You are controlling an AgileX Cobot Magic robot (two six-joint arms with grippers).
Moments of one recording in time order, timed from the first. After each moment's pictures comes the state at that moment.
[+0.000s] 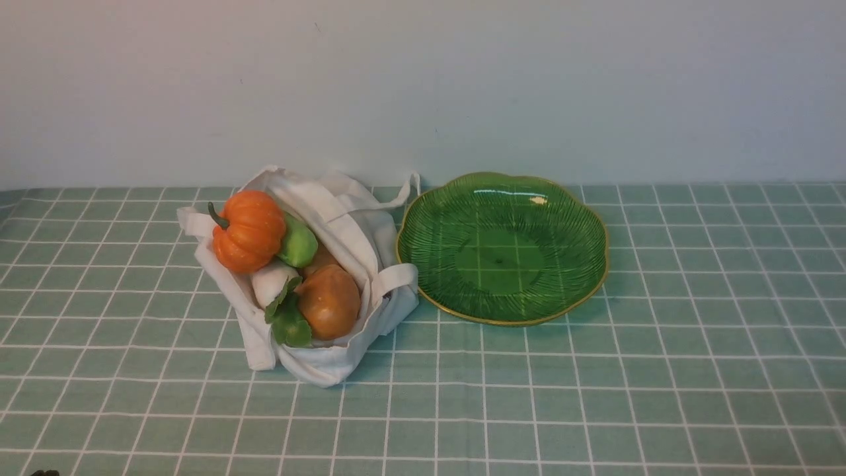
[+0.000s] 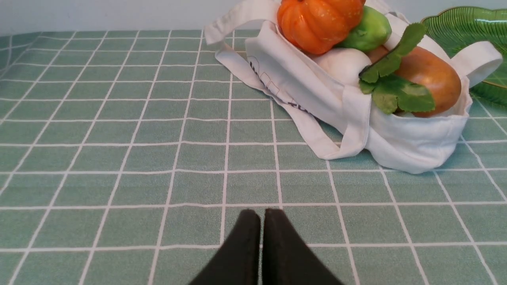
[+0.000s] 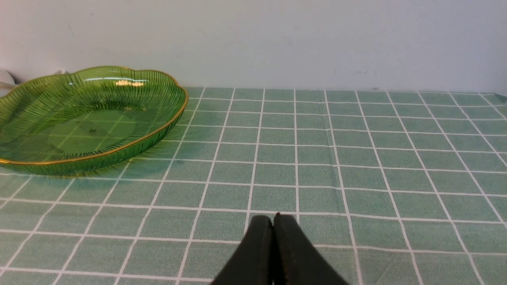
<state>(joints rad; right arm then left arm) 0.02 -0.01 0.03 -0.02 0.36 0.03 -0.06 -0.01 0.03 -0.03 0.37 -0.04</state>
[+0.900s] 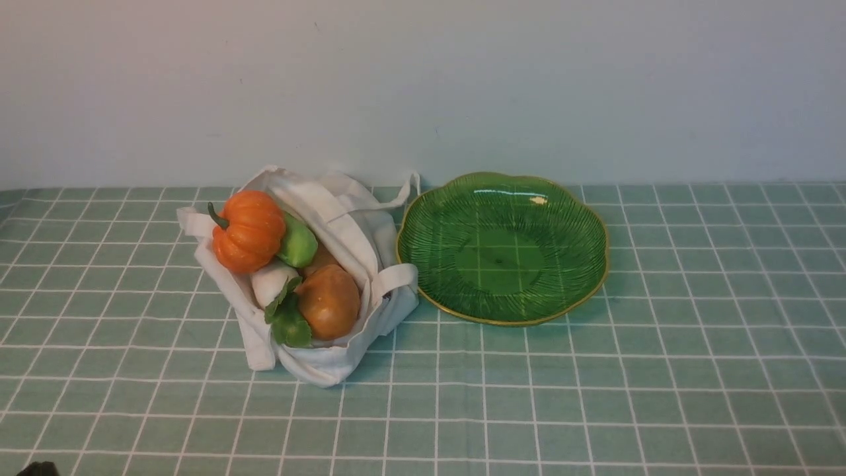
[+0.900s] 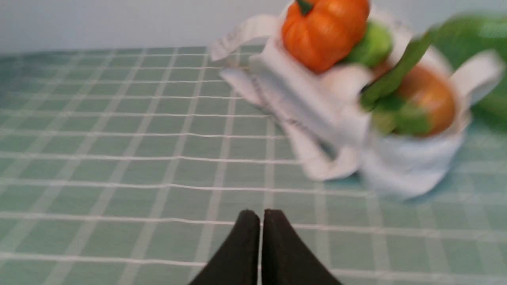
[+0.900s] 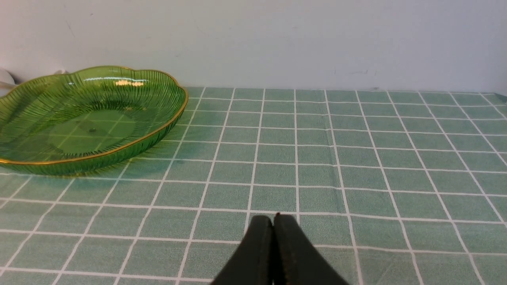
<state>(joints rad) 0.02 -0.01 0.03 -0.02 0.36 0.03 -0.06 -0.01 0.03 -0.17 0.32 -0.14</state>
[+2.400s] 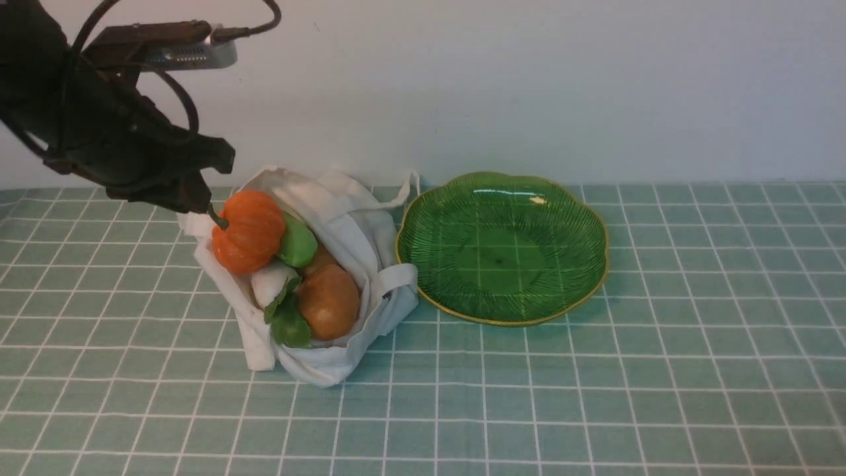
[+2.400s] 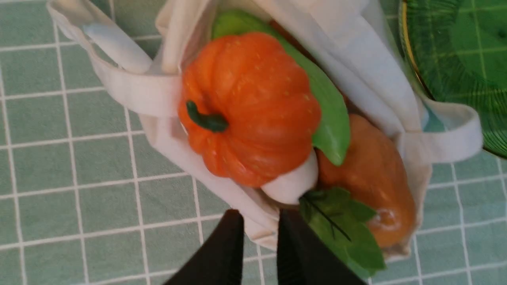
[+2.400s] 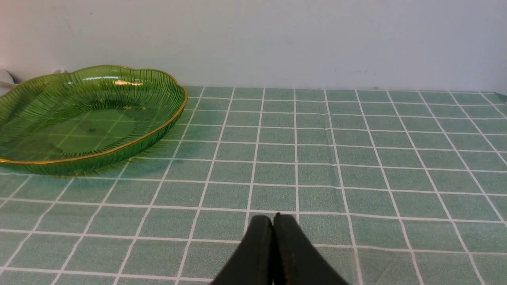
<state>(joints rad) 0.02 -0.01 0.03 -0.02 0.36 0.03 -0.06 1.67 -1.46 -0.20 0.99 0.09</state>
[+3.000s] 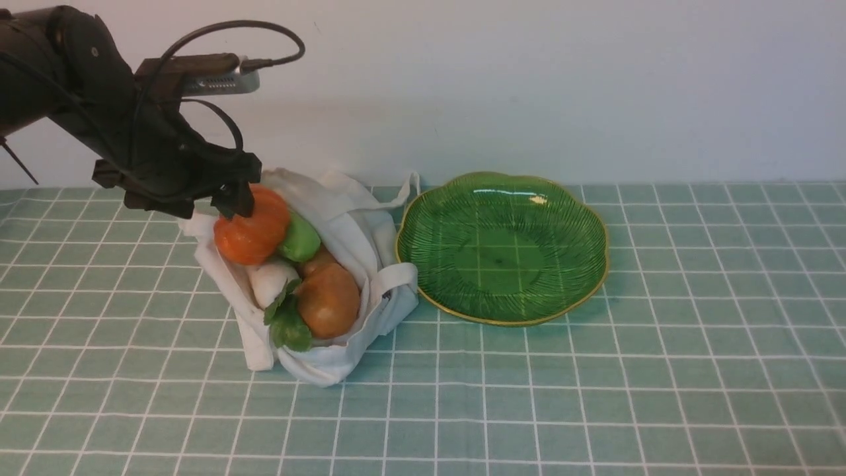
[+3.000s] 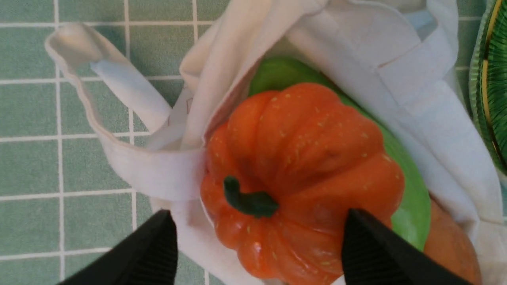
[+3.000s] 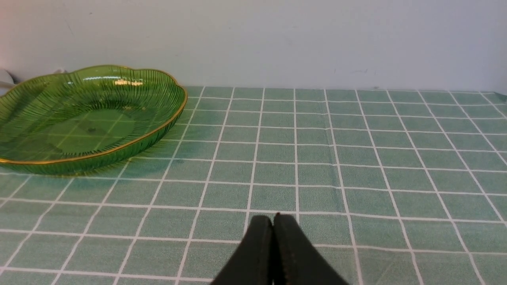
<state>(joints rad) 0.02 -0.01 0.03 -0.02 0.36 0.03 -0.06 1.83 -1.48 -0.19 0.83 0.06</state>
